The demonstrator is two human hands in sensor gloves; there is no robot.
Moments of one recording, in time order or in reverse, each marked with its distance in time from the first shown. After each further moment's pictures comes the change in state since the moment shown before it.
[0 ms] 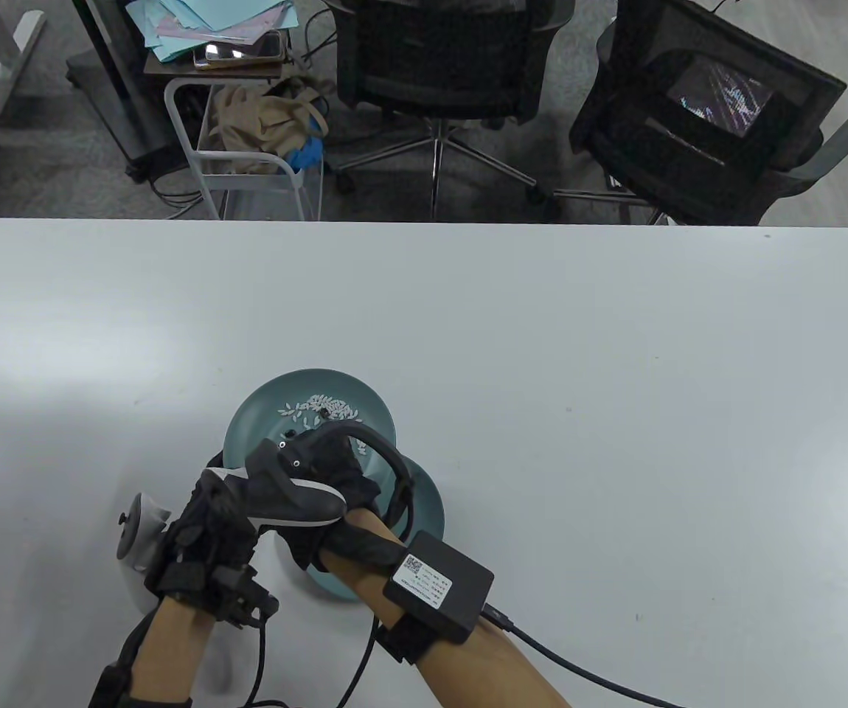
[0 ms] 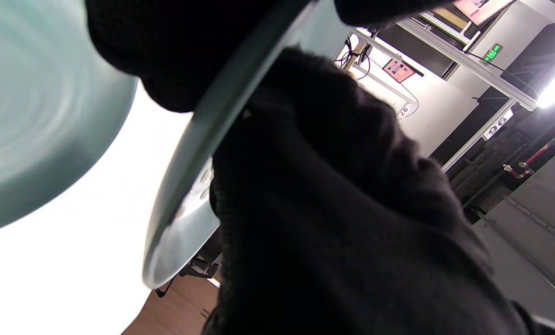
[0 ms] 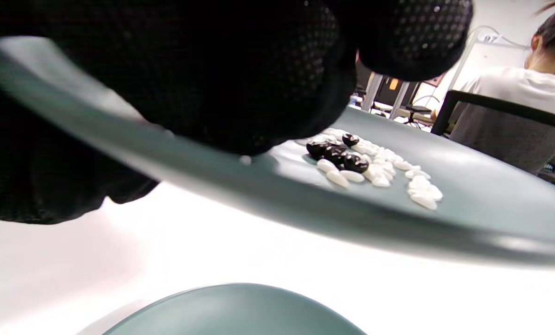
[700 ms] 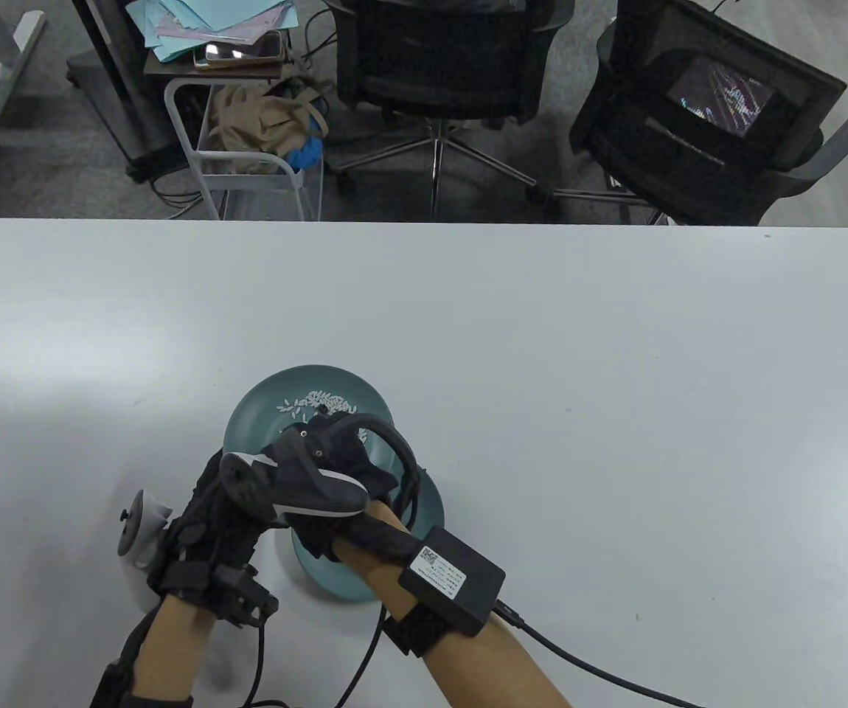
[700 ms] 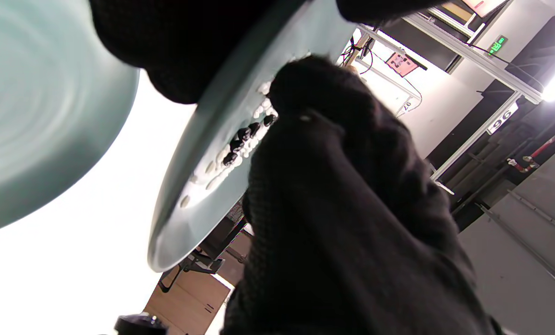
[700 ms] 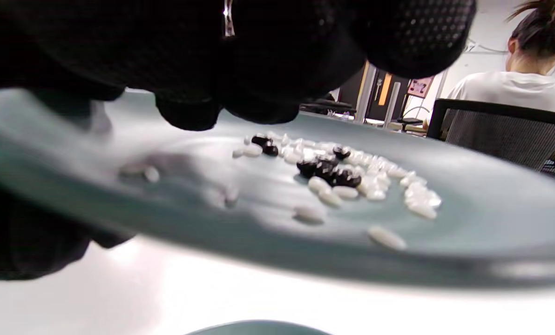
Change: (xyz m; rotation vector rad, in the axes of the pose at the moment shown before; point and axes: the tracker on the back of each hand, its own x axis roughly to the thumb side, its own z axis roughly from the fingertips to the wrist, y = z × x) left_hand 0.001 -0.001 -0.001 -0.024 0.007 -0.006; right_hand -0.018 -0.005 0.007 -0.117 0.018 -0.100
